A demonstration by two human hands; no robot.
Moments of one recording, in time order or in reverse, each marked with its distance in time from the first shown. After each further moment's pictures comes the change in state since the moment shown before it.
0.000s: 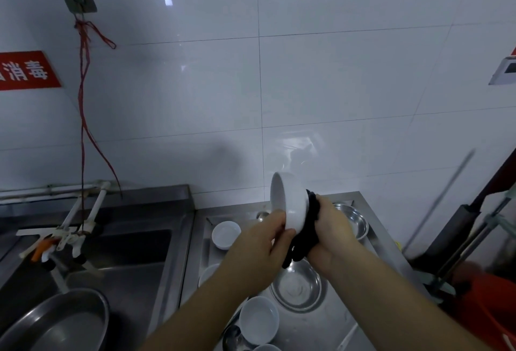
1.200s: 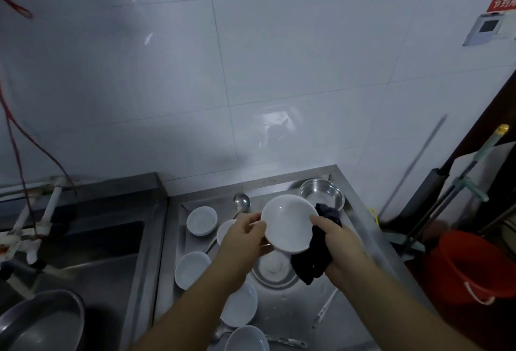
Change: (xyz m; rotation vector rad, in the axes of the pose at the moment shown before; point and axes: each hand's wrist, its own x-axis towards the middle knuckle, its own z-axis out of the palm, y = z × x) left_hand 0.037 -0.070 0.093 -0.705 0.045 -0.642; right_hand 0.061 0.031 -0.130 0.013 0.176 -0.021
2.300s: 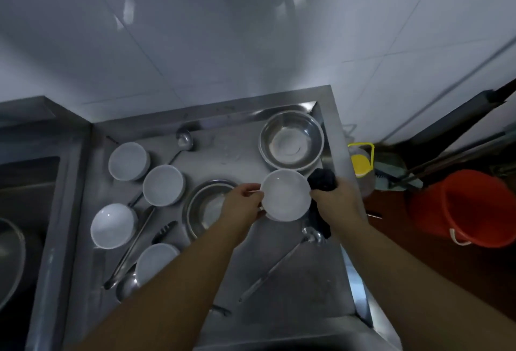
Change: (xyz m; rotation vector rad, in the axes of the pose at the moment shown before) left_hand 0.216 -0.146 0.182 -0.021 0.270 -0.555; right_hand 0.284 -0.019 -0.158 -0.786 0.136 0.085
